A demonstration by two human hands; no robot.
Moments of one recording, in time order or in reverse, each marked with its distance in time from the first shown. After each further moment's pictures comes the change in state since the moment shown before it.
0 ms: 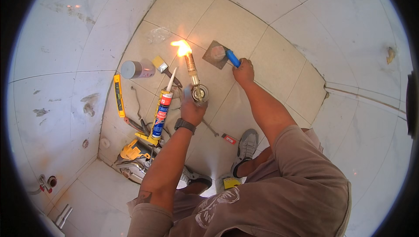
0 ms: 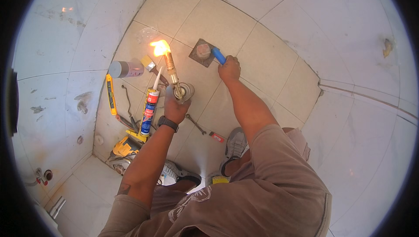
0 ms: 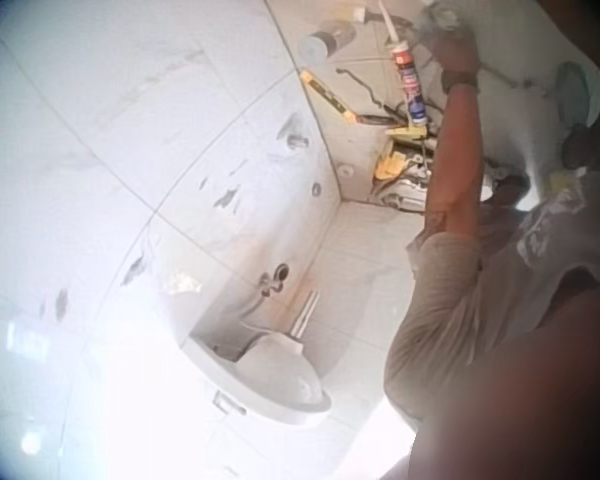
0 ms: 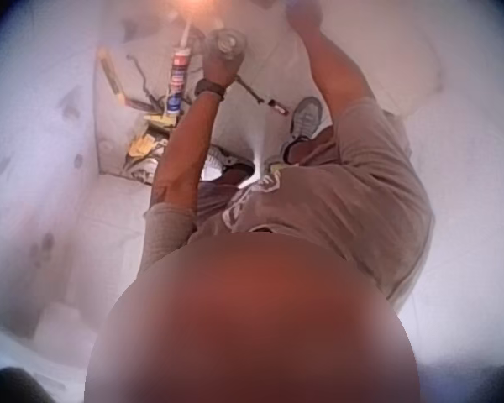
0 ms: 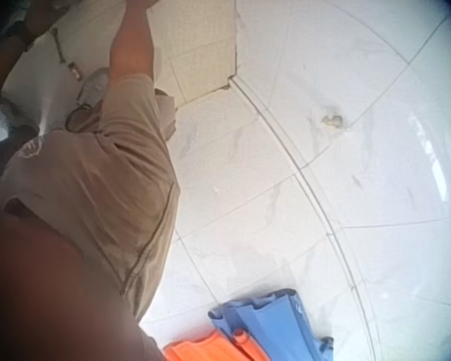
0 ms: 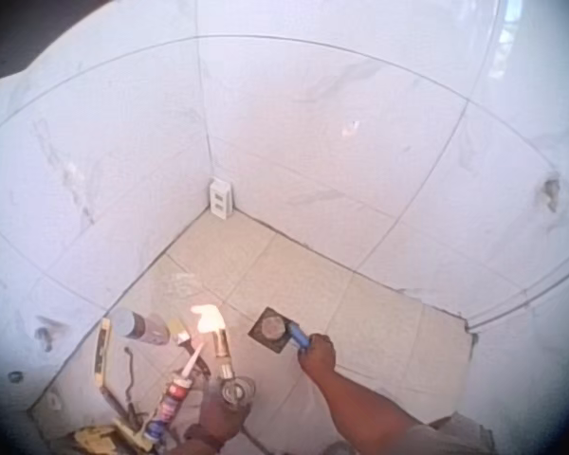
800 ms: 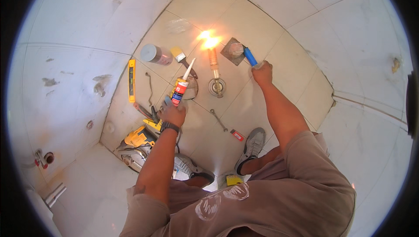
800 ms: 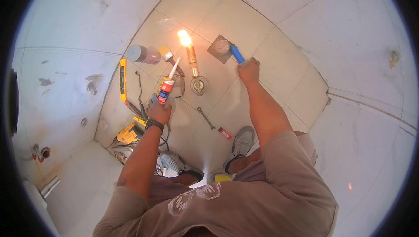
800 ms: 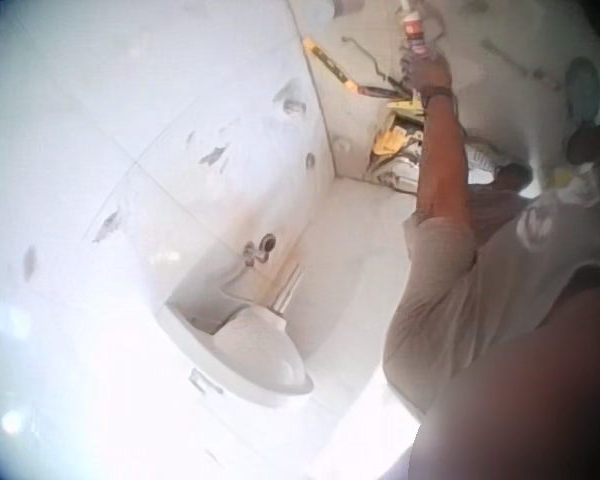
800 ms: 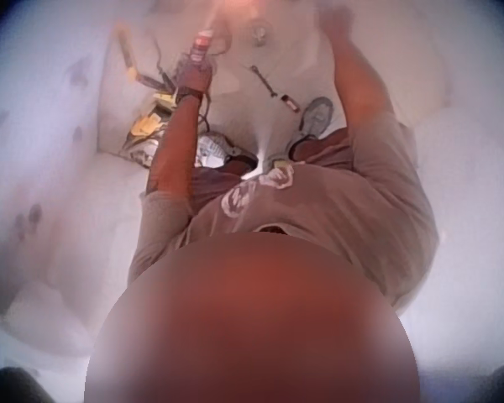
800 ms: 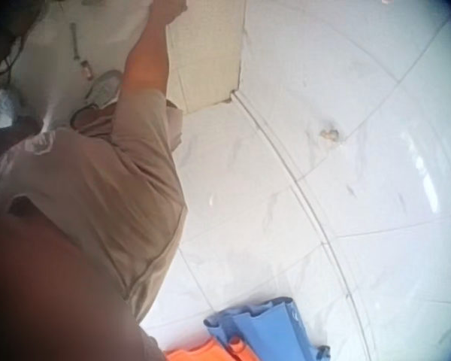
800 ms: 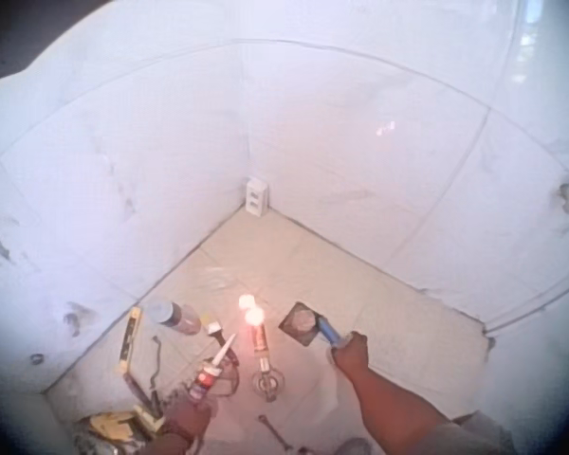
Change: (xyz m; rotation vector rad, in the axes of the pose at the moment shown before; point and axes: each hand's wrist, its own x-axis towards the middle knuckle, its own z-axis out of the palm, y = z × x) left_hand -0.049 -0.063 -0.093 0.751 -0.122 -0.543; right_hand -0.007 0.025 -0.003 0.046 0.025 0.050
